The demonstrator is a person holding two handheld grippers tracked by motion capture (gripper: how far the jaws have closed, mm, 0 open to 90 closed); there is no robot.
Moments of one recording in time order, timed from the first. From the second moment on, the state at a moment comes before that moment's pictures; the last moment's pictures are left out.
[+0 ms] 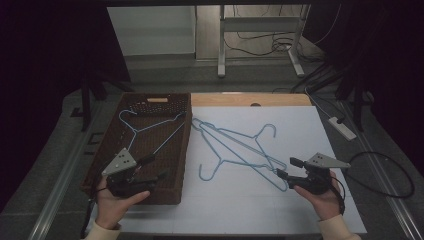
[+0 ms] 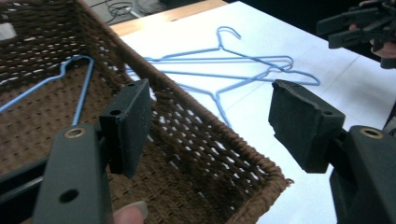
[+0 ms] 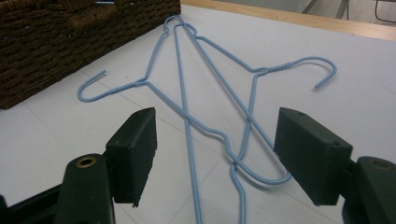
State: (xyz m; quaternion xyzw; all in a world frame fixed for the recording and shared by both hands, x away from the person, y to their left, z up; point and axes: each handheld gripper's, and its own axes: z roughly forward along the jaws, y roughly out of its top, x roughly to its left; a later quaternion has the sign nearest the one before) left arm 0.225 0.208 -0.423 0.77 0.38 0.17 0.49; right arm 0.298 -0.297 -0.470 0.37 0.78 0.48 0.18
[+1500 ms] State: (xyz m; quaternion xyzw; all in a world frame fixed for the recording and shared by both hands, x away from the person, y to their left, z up) left arm 0.235 0.199 -0.445 0.78 0.39 0.14 0.48; right arm 0.297 -0.283 -0.470 0.35 0.80 0.44 0.19
